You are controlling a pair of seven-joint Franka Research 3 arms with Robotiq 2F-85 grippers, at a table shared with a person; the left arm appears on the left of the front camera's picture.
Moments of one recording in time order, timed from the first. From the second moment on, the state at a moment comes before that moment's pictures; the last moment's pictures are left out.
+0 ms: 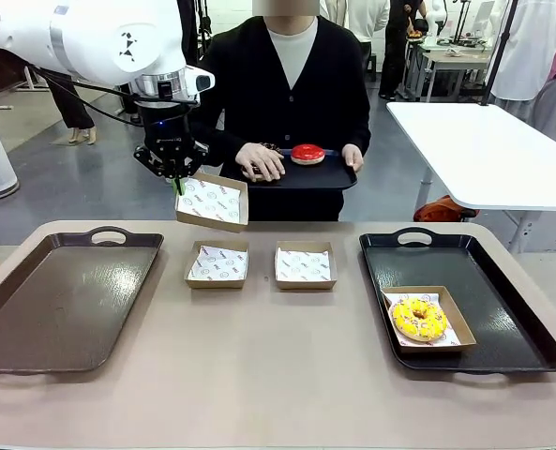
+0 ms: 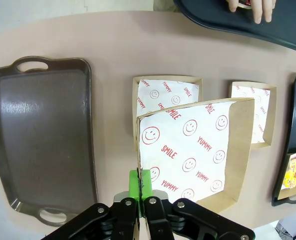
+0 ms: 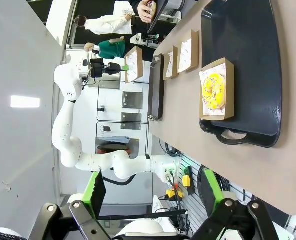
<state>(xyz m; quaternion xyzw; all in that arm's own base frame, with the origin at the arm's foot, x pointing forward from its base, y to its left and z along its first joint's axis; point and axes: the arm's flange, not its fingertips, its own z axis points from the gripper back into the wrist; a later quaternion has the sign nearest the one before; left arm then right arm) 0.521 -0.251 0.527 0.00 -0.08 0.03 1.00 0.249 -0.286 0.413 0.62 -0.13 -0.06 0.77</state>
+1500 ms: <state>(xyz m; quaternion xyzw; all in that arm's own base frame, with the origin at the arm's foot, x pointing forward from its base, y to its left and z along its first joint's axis) 0.520 -0.251 0.526 0.00 -0.08 0.03 1.00 0.249 -0.286 0.414 0.62 -0.13 -0.06 0.78</state>
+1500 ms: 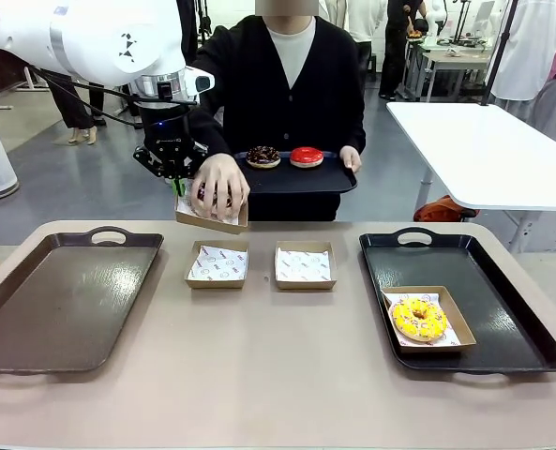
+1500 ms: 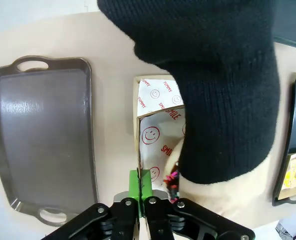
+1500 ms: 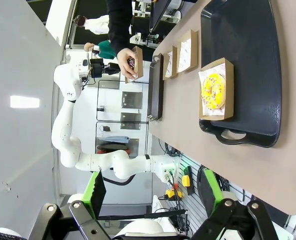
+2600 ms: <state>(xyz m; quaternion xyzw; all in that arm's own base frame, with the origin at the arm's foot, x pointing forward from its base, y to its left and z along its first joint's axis) 0.520 -0.250 0.524 0.01 -0.07 0.03 1.00 0.249 -0.285 0.414 0.62 -0.13 -0.06 0.78</state>
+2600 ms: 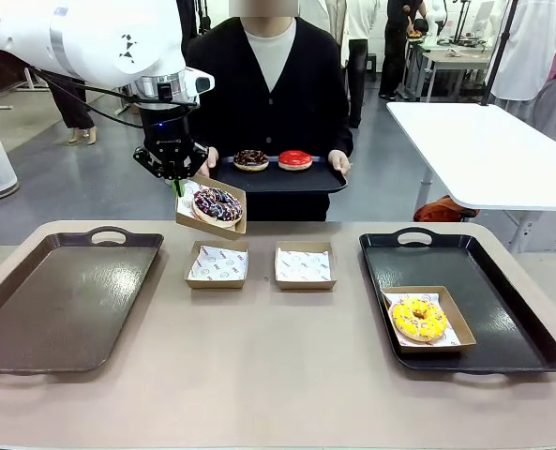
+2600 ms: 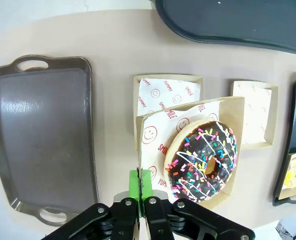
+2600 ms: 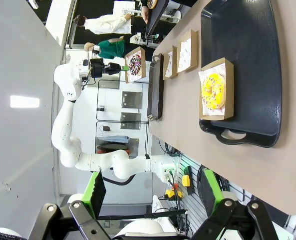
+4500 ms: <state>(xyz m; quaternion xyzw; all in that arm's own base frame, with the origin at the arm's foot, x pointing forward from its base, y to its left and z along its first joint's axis) 0.382 -0.070 0.550 -0.05 -0.06 0.01 1.00 0.451 0.006 0.513 0.35 -0.05 0.01 0.93</state>
